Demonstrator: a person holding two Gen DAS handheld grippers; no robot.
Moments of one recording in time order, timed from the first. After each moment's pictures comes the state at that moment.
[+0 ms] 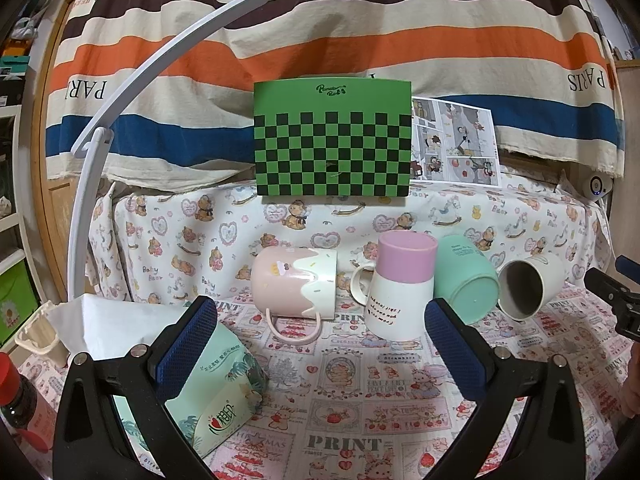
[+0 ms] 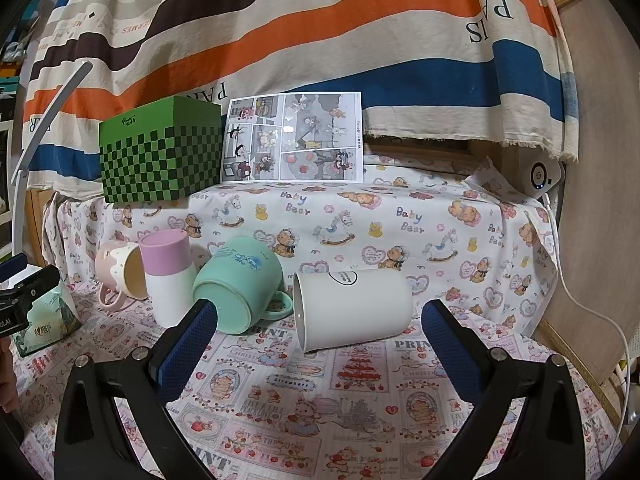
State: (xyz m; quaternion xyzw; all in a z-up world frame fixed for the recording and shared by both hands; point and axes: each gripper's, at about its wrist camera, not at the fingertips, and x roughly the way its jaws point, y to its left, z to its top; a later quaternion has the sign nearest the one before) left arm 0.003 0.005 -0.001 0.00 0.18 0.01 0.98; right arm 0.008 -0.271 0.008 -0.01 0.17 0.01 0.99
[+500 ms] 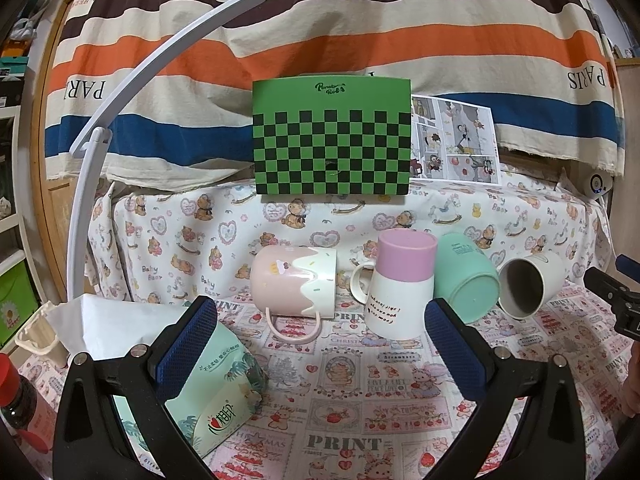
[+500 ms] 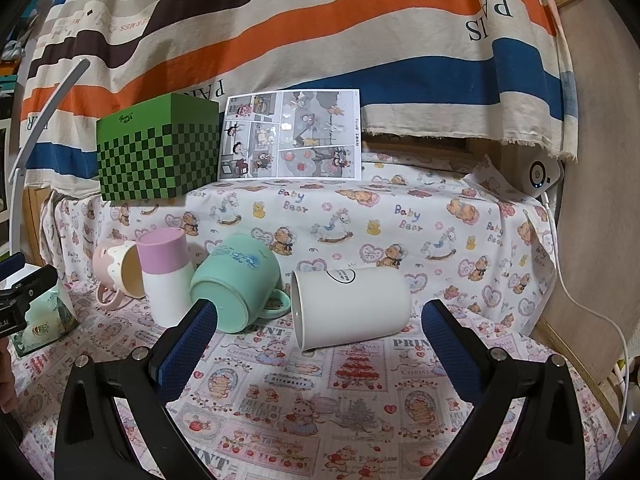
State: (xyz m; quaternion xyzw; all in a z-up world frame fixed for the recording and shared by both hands) left arm 0.002 0.003 -0.002 0.00 0.18 0.01 0.98; right arm 0.009 -0.269 0.007 -0.01 0.17 0.00 0.99
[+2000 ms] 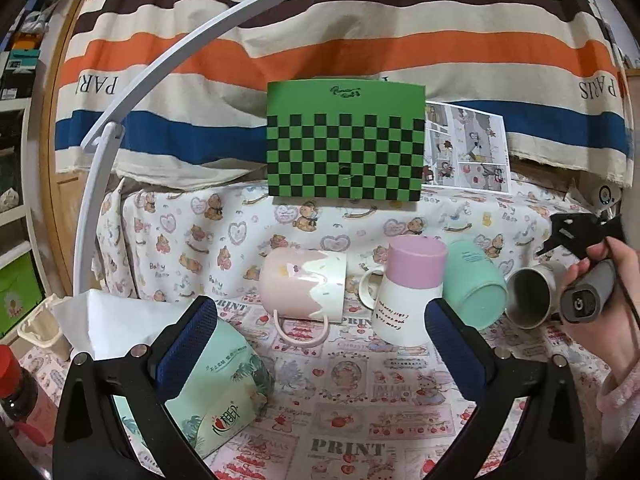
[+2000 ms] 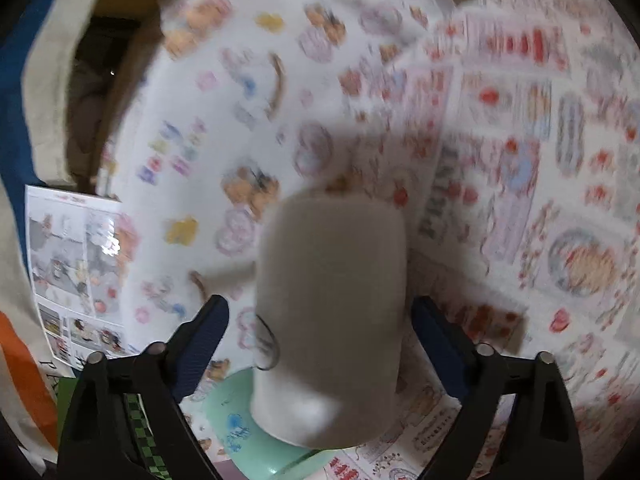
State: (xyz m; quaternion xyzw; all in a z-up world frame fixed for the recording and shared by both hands) left arm 0.003 0.007 0.001 -0.02 0.17 0.02 0.98; right arm 0.144 -0.349 -0.076 0.60 0.32 -0.18 0.71
